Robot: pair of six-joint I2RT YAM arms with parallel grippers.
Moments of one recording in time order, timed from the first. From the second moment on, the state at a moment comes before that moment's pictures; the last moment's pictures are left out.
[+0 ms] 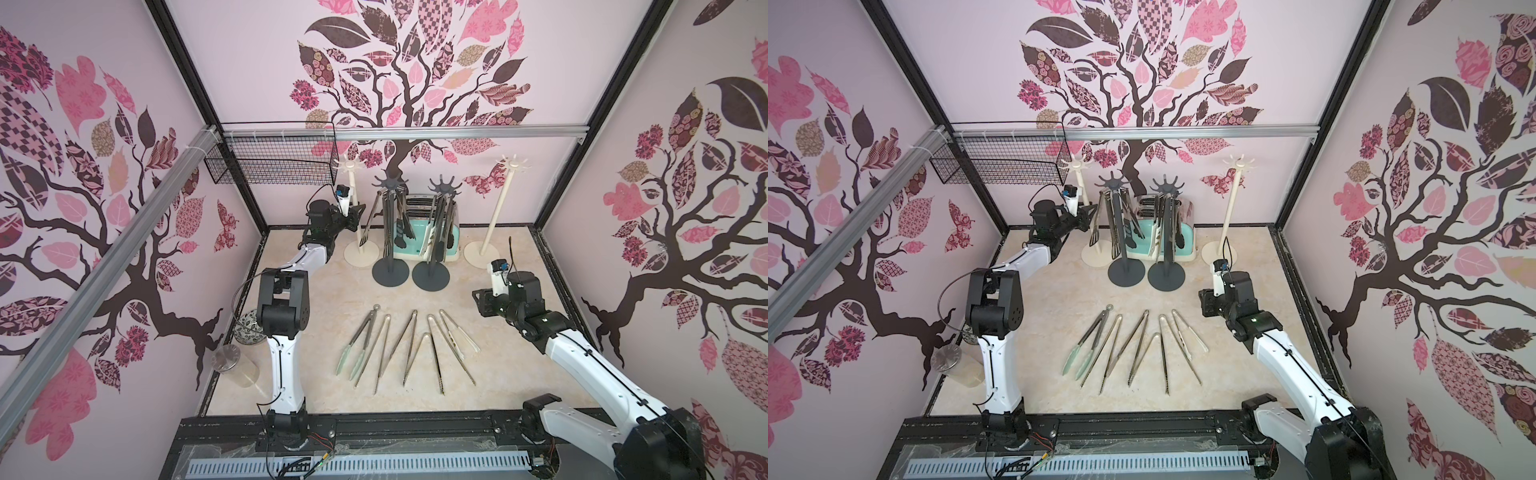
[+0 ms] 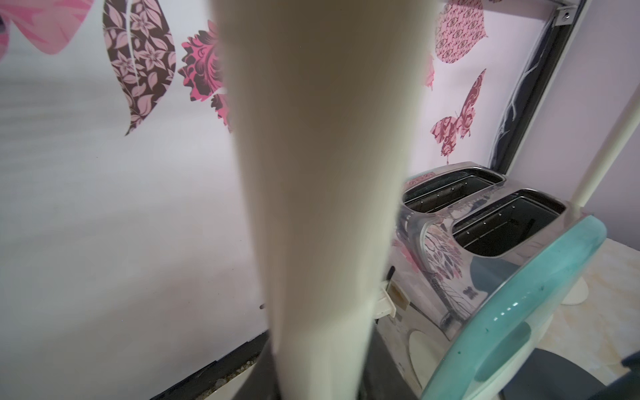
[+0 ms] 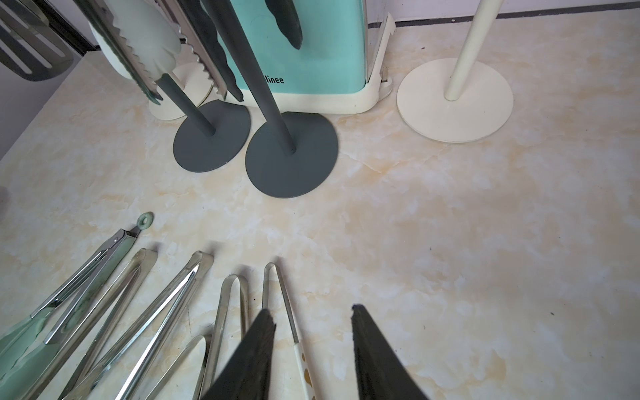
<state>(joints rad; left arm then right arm) -0.09 2.19 1.70 0.43 0.49 0.04 0.26 1.04 0.71 -0.28 -0.09 0.19</state>
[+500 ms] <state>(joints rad) -0.10 2.15 1.65 0.43 0.45 0.06 0.26 1.04 0.71 -0.28 -0.09 0.19</state>
